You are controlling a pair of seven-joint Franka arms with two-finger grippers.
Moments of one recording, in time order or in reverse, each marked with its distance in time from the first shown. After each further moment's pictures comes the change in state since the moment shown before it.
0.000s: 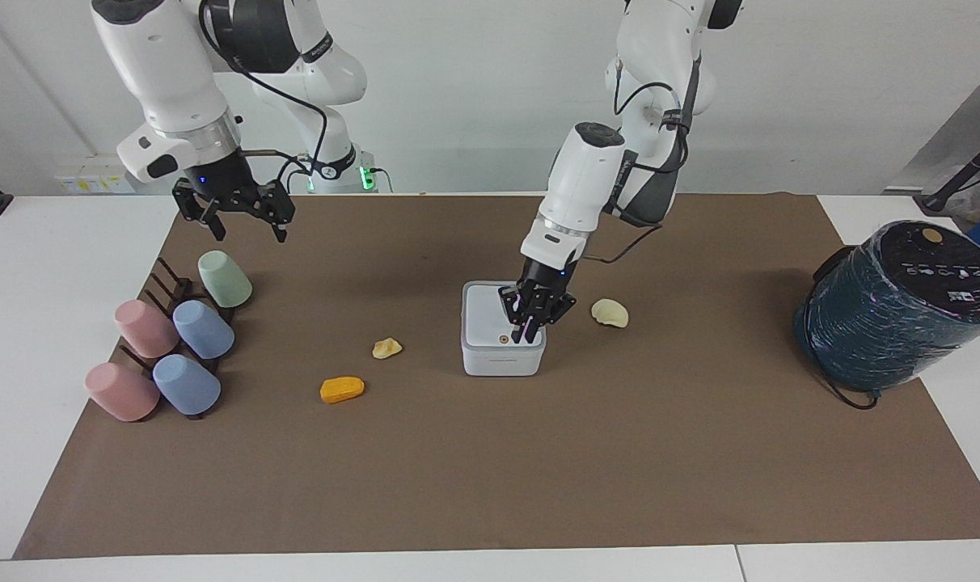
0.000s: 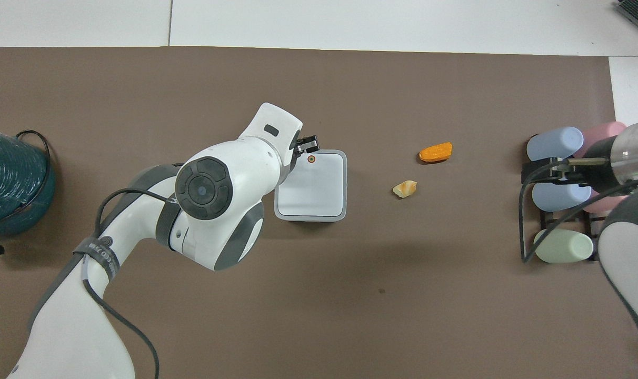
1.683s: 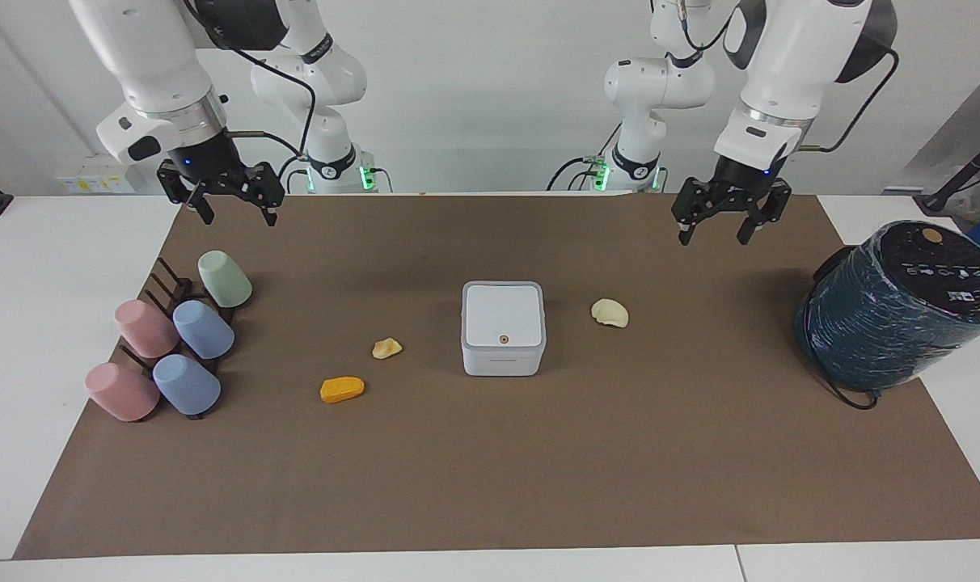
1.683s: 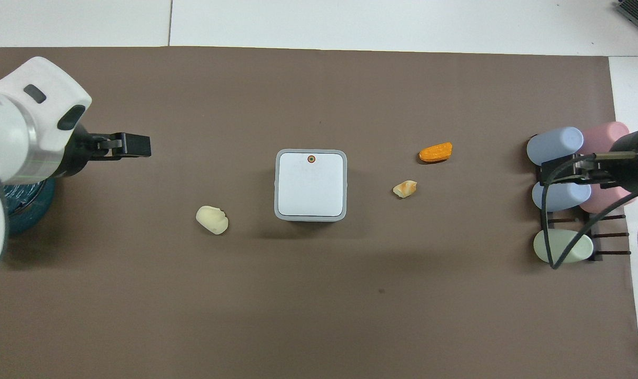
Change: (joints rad) left arm 0.324 -0.367 0.004 0.083 0.014 -0.696 0.444; right arm -0.019 0.038 -0.007 0.196 -0.004 -0.227 -0.031
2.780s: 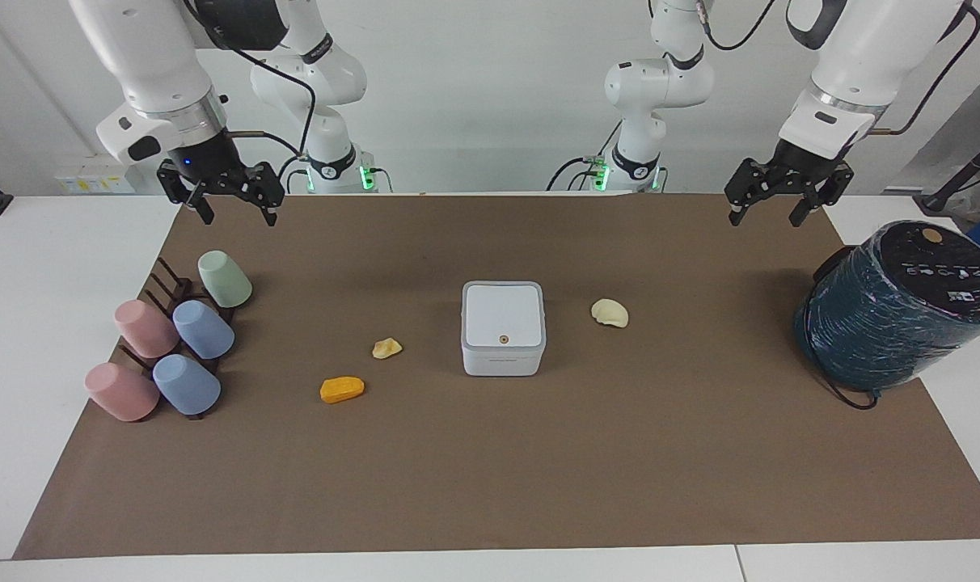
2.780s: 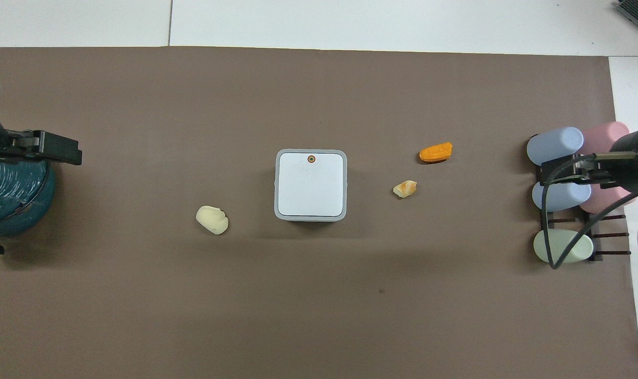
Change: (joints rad) left arm 0.146 0.065 0.024 0.224 0.001 -0.345 0.273; right arm 0.000 0.000 0.000 0.000 0.000 0.000 0.000
